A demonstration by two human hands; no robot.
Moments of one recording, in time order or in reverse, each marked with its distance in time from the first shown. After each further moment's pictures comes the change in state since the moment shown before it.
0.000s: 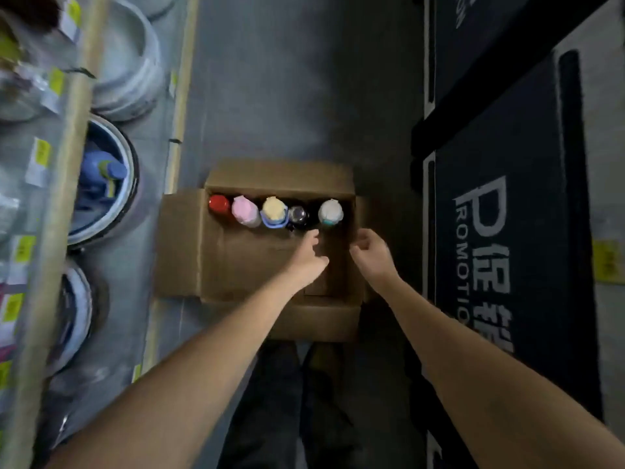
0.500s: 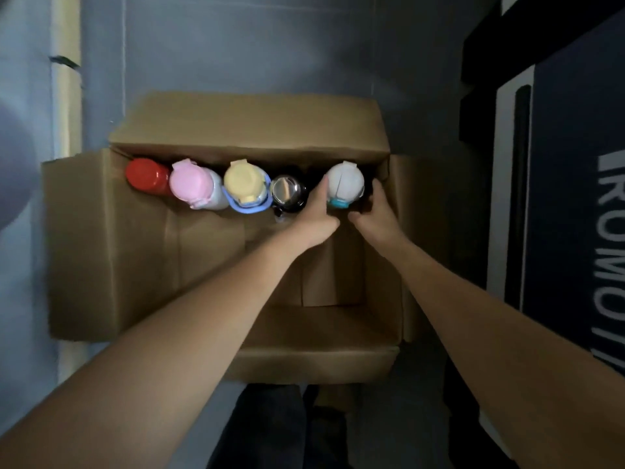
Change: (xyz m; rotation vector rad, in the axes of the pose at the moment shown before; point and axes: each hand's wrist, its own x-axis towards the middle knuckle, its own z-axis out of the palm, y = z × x) left_hand 0.285 -0.098 0.032 0.103 -0.161 0.065; right_hand 0.255 0.117 0.102 0.010 -0.055 0.034
